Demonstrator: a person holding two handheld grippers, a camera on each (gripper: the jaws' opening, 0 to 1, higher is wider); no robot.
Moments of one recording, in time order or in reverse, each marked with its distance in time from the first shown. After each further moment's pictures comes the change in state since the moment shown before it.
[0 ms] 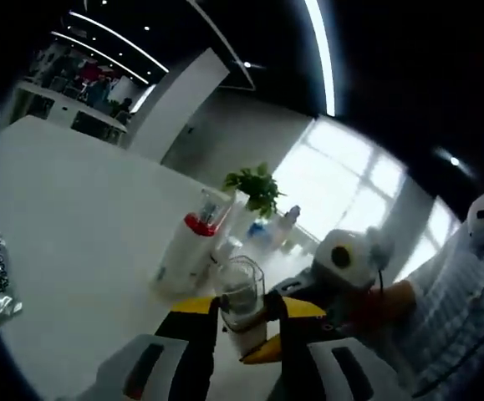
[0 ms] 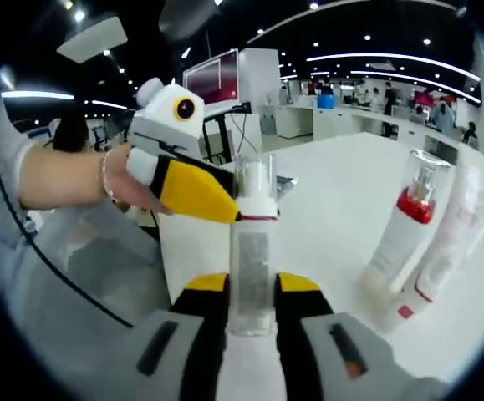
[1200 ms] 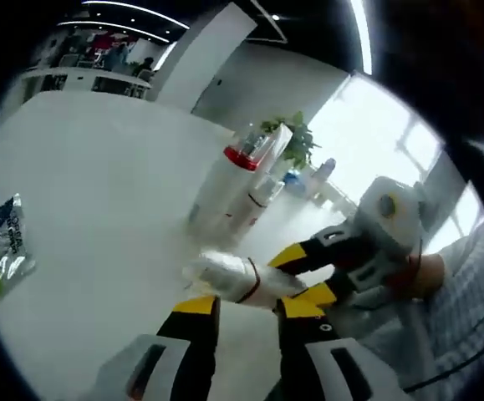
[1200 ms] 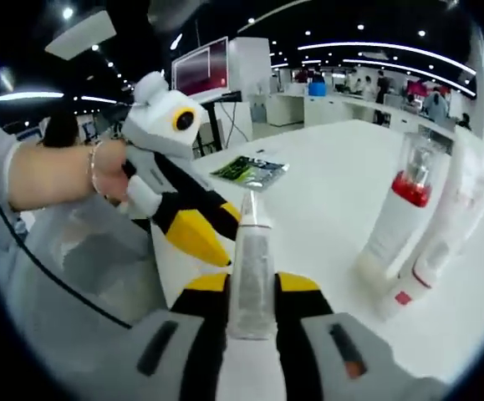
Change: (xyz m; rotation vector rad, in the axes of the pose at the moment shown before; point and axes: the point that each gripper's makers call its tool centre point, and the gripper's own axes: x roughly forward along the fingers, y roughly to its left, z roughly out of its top) left arm -0.005 0.031 -0.045 -0.092 0.213 0.152; right arm -0.001 -0.010 -0.009 0.047 0.042 -0.054
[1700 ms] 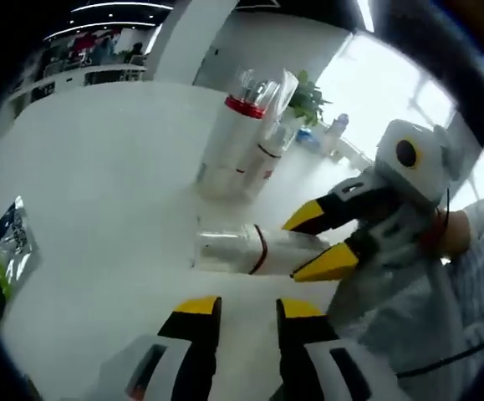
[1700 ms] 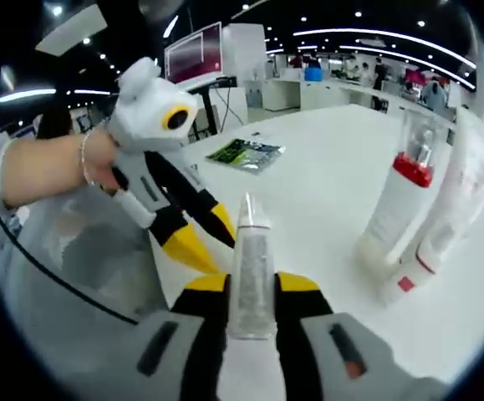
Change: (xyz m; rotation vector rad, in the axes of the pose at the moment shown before) left arm 0.005 0.019 -0.039 0.095 0.214 0.120; right arm 0.003 0.001 -0.017 -0.012 0.088 -0.009
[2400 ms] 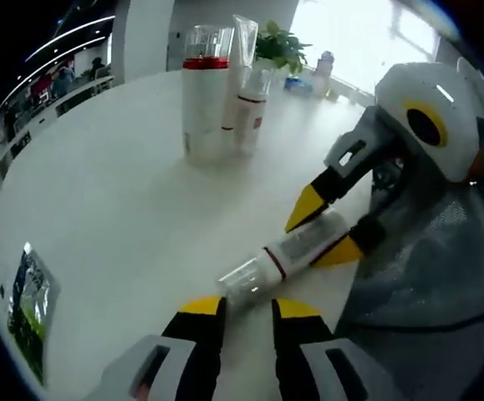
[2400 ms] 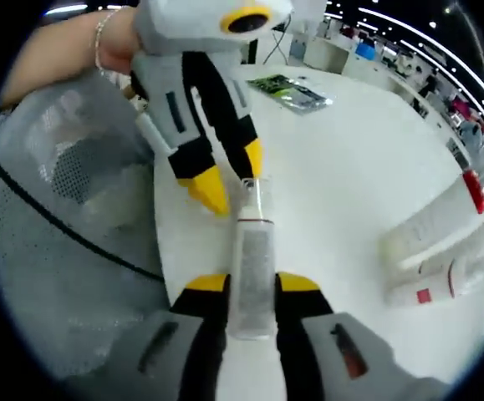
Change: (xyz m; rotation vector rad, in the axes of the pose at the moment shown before) left arm 0.004 0.021 -0.032 0.311 0.225 0.154; right arm 0.017 0.009 -0.043 -0.305 0.278 -0.029
